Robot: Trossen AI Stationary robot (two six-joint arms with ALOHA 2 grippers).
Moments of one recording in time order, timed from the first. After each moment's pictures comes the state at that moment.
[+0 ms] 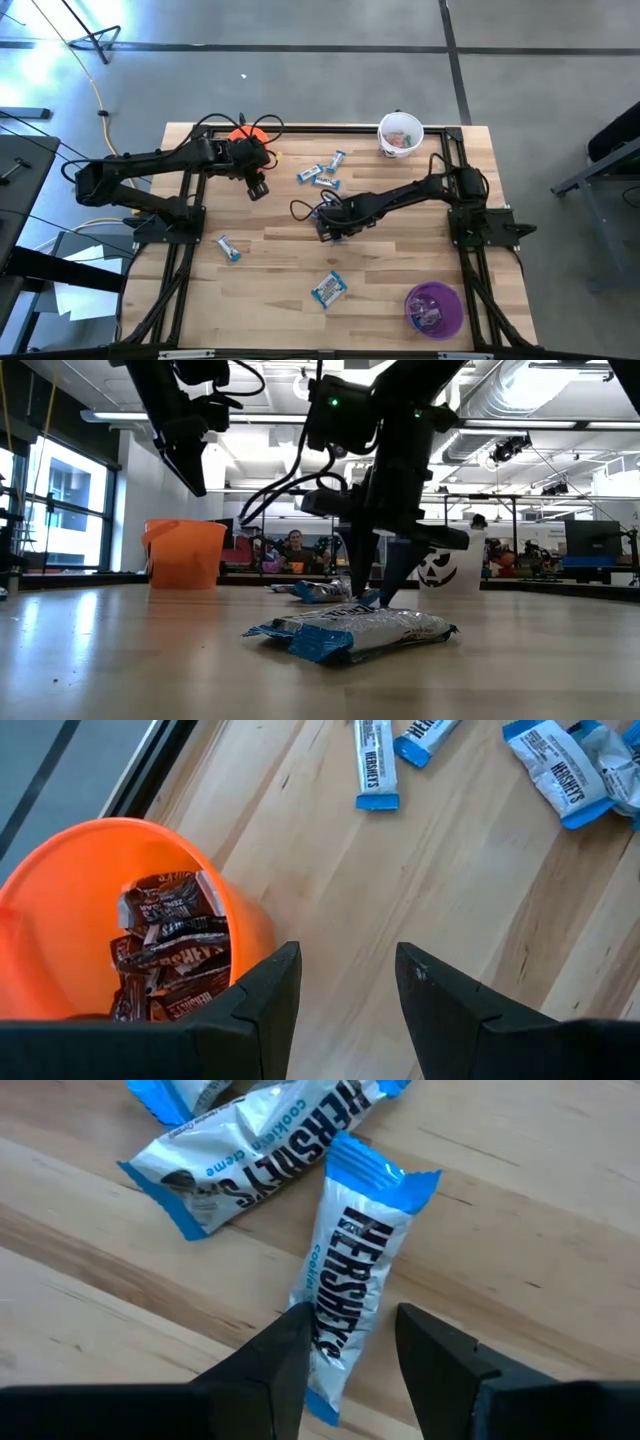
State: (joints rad) left arm 0.33 1.21 0.98 -0.86 -0.25 -0.08; right arm 0.06 2.03 1.33 -0.64 0.06 1.28
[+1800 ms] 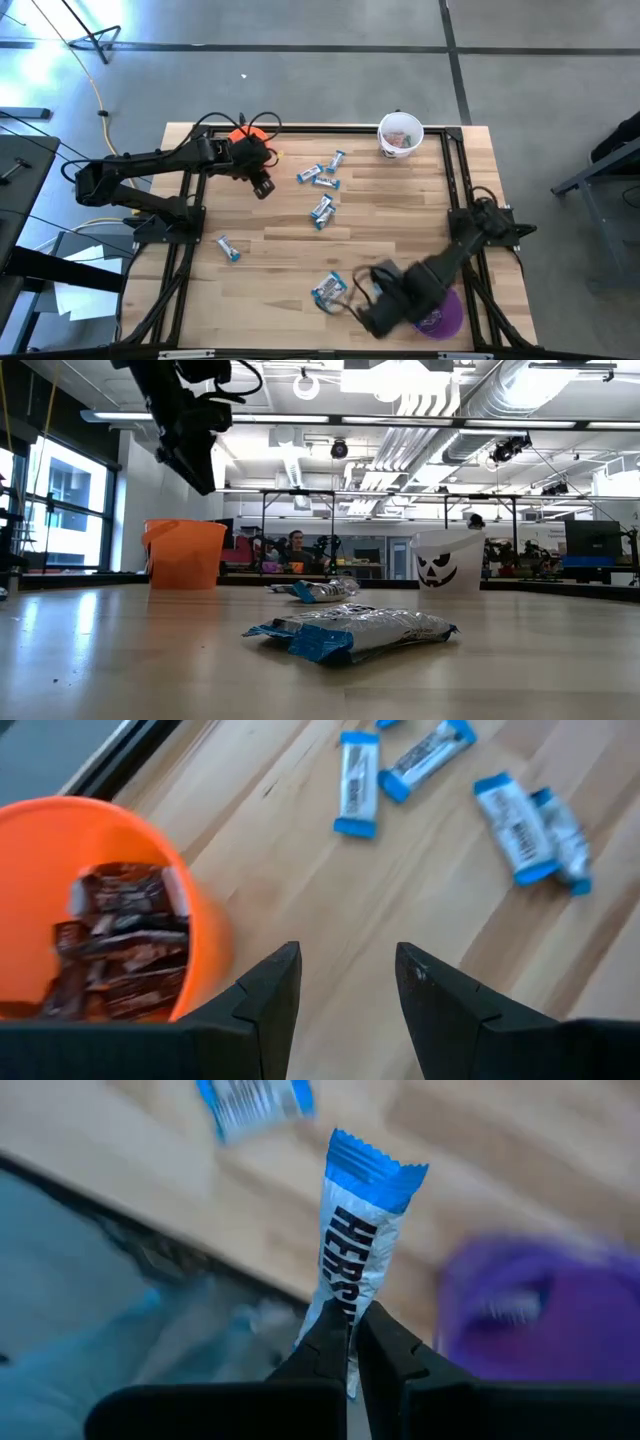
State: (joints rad) left arm 0.33 1.21 0.98 -0.82 -0.19 -0.24; right arm 0.65 2.00 2.17 -1.57 -0.03 1.77
